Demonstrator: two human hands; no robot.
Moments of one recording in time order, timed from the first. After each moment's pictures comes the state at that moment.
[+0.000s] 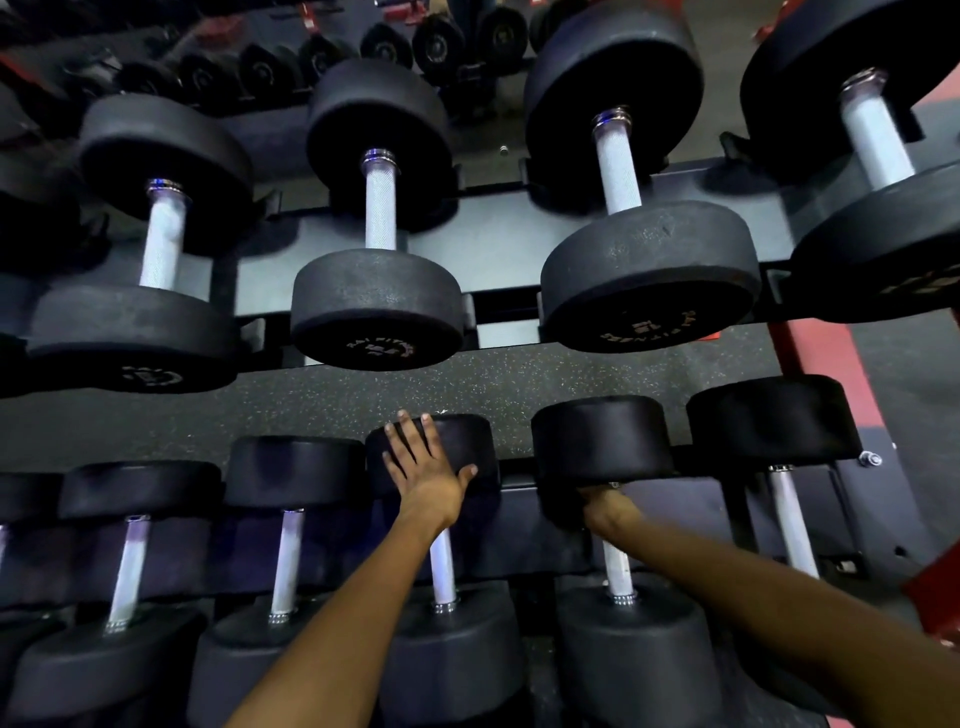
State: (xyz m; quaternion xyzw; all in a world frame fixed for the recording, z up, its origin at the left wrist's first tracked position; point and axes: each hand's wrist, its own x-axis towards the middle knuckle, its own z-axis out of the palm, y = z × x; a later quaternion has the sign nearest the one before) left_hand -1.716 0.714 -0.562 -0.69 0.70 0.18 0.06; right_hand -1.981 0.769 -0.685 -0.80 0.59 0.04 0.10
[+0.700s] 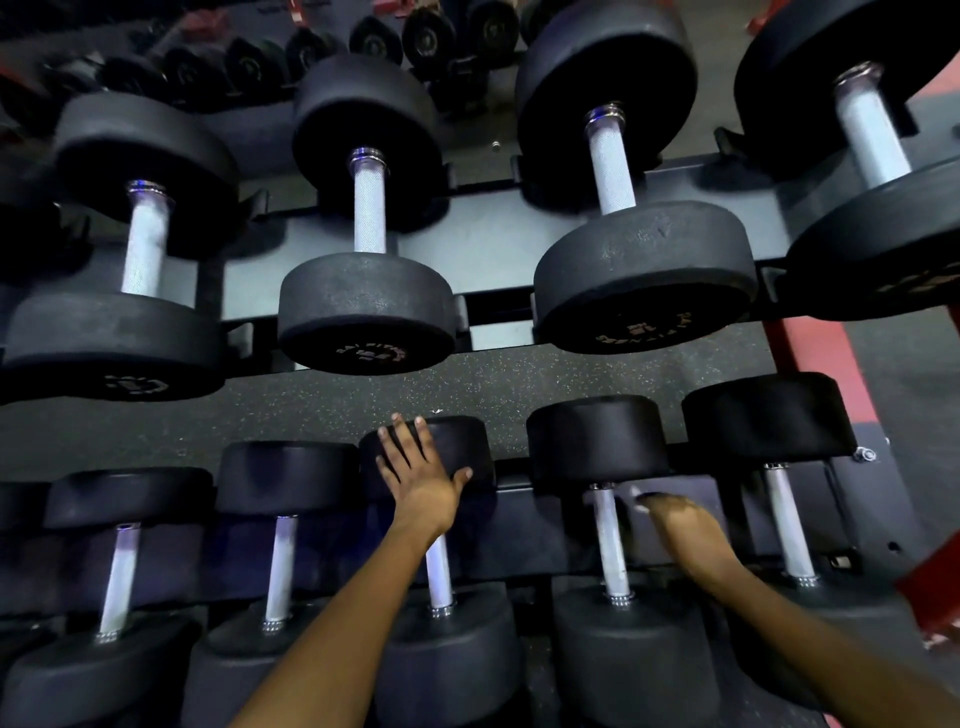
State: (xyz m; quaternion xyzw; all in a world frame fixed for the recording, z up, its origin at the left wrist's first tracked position) left_hand -1.716 0.714 -0.566 -0.70 0.70 0.16 0.05; right_hand -2.010 0.838 -0.610 -0.67 0.71 -0.15 0.12
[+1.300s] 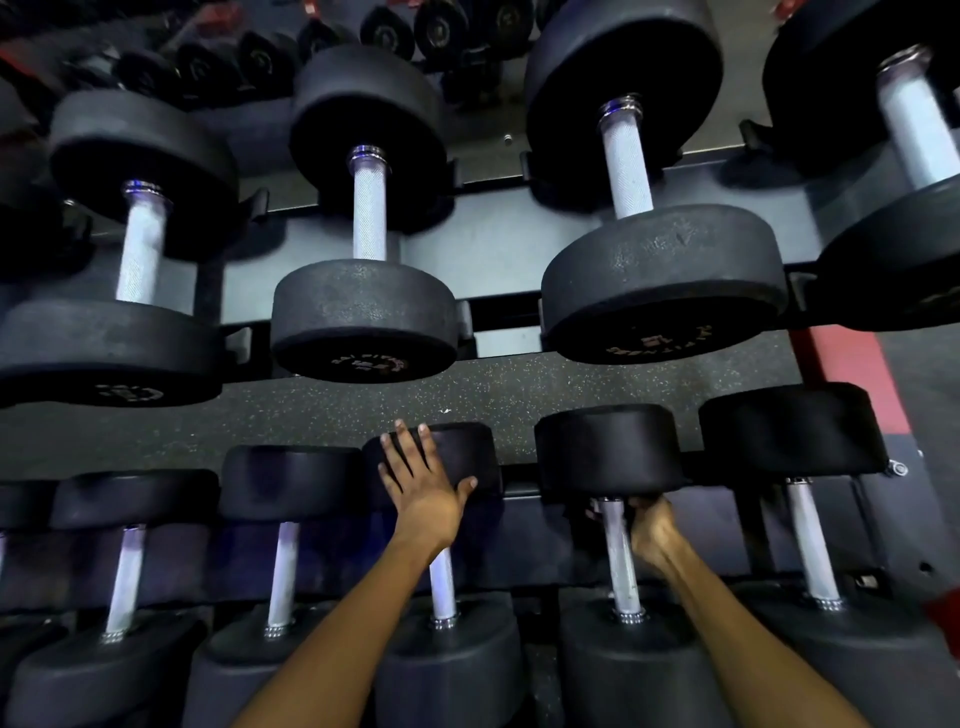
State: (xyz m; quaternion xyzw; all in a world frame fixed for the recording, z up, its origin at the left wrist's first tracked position) left_hand -1.716 0.715 -0.570 -0.70 0.70 0.16 0.04; right_hand -1.980 0.786 -0.662 -0.08 0.69 -0.42 0.59
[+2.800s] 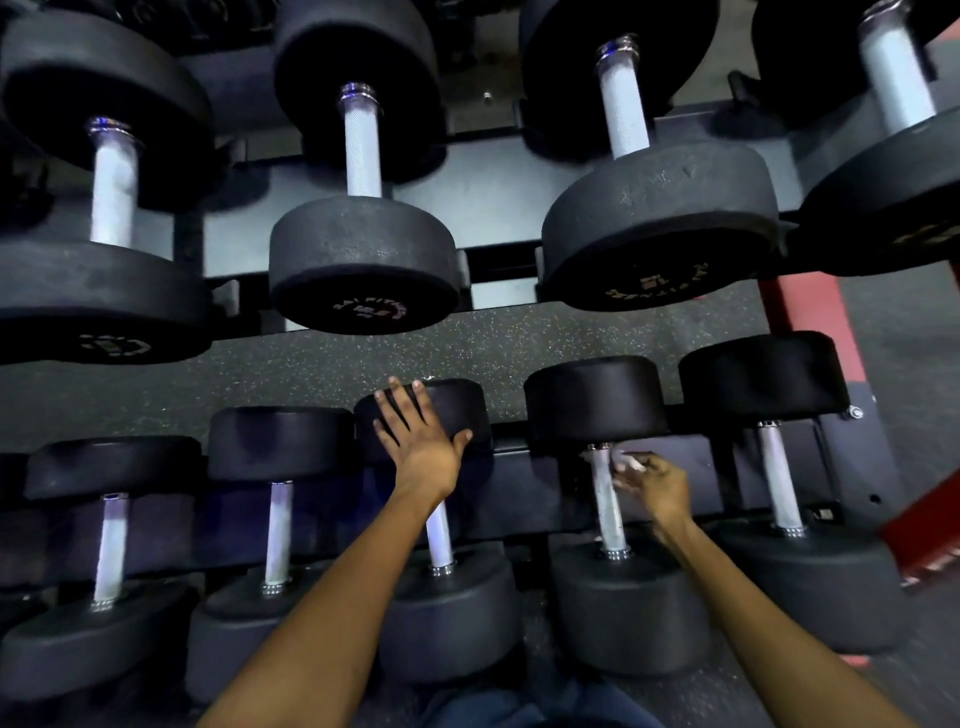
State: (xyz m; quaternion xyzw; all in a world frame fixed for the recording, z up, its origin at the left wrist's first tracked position) left_hand -1.715 0.717 -0.570 -0.69 0.70 0.17 0.02; right_hand -1.973 0.826 -0.642 -0.16 0.77 -0.43 0.44
